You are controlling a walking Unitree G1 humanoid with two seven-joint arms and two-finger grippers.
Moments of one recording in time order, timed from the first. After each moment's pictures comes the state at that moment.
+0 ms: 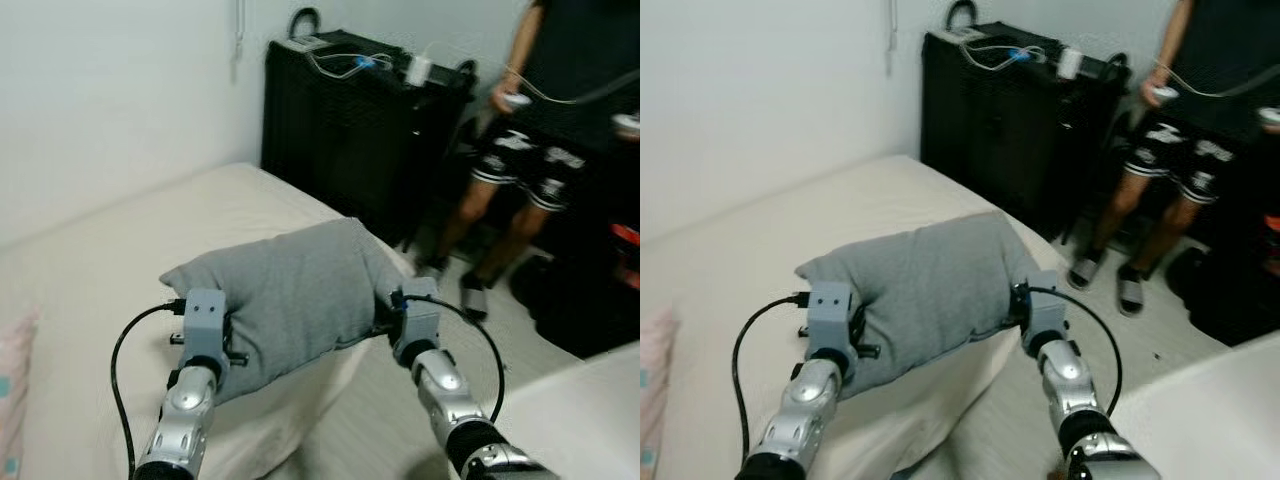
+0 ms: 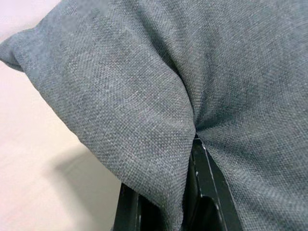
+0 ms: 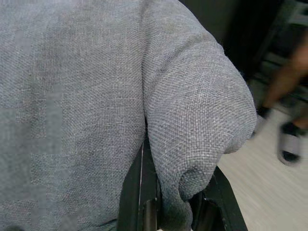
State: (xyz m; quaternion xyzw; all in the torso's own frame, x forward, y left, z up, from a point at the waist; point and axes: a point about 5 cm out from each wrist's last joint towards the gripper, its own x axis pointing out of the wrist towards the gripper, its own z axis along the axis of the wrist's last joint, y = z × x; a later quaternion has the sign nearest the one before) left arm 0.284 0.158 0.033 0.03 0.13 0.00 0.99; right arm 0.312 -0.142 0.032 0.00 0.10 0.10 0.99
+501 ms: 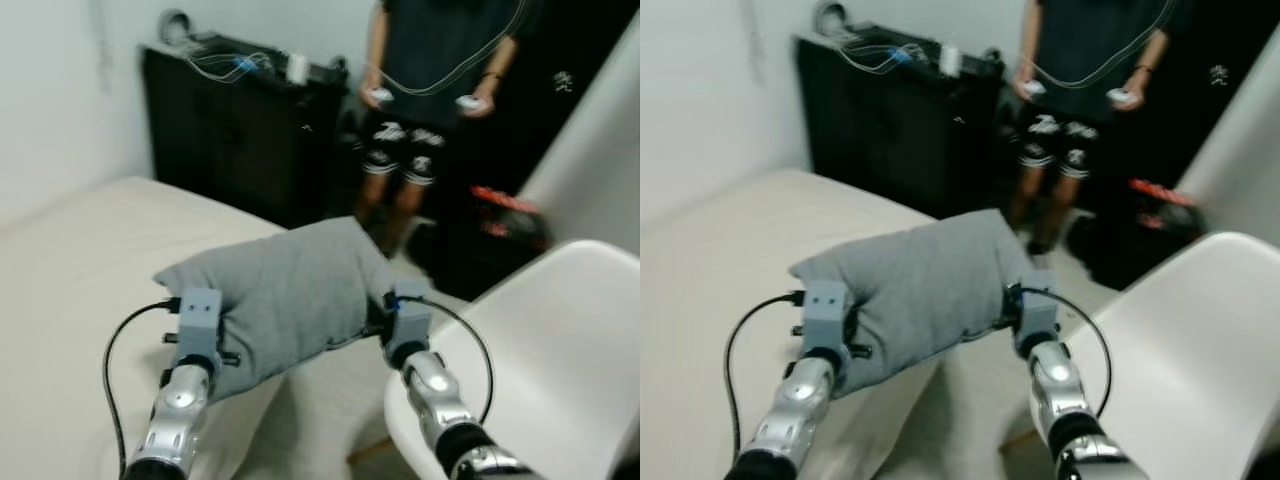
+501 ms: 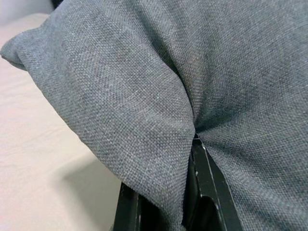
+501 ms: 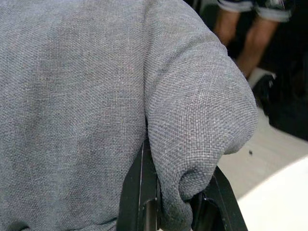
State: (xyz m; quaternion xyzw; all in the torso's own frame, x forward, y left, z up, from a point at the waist) left arm 0.290 0.160 0.037 0.03 0.12 0.01 0.99; right arm 0.315 -0.138 0.035 0.00 0.10 0.11 0.99
